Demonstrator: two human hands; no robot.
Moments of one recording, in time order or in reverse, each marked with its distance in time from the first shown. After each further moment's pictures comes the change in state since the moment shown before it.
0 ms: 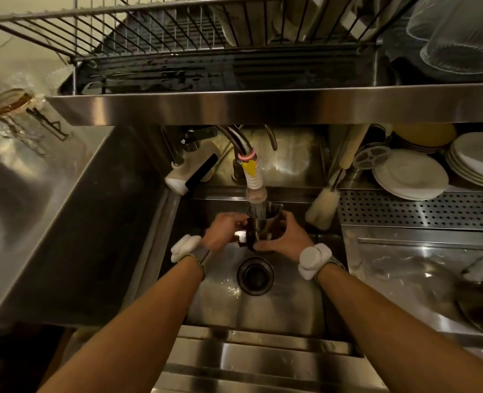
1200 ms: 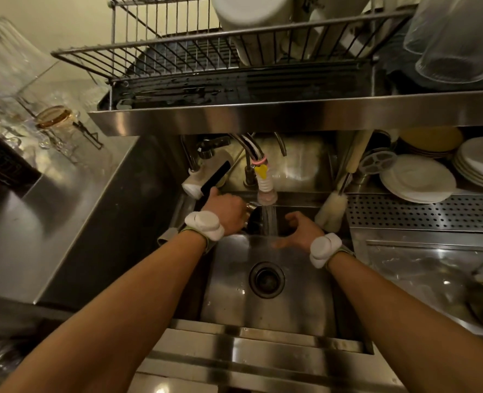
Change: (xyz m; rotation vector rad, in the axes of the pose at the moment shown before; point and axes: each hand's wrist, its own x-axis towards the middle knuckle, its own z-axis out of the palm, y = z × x) left_hand -0.007 0.044 -0.031 1.606 0.148 0.541; right_hand 0.008 -0.009 -0.017 -0.185 -0.008 0.003
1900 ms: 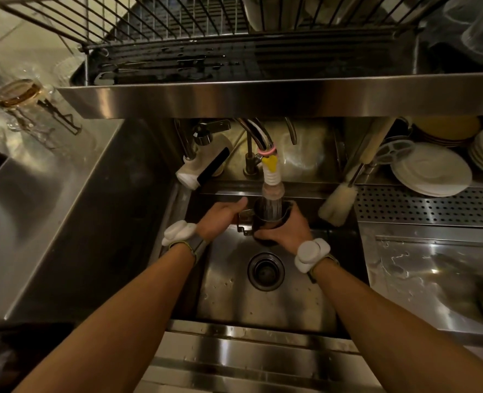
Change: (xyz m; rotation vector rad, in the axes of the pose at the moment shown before) left_hand 0.001 -0.015 0.055 -1.341 -0.180 -0.377; right_hand 0.003 -0.018 0.042 0.260 0.168 -0.098
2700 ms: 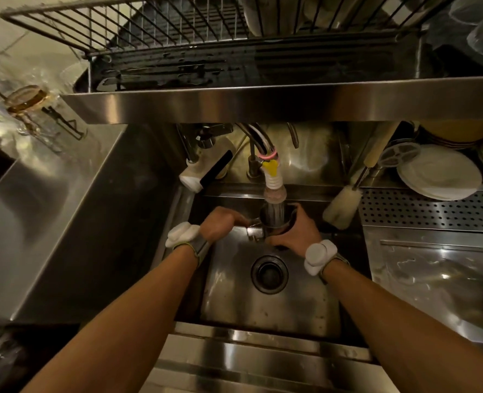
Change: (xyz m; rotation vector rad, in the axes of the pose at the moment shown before) left_hand -0.003 0.008 -0.001 0.156 0.047 -0.010; right_hand 0.008 0.011 -0.010 -0.048 -0.057 -0.026
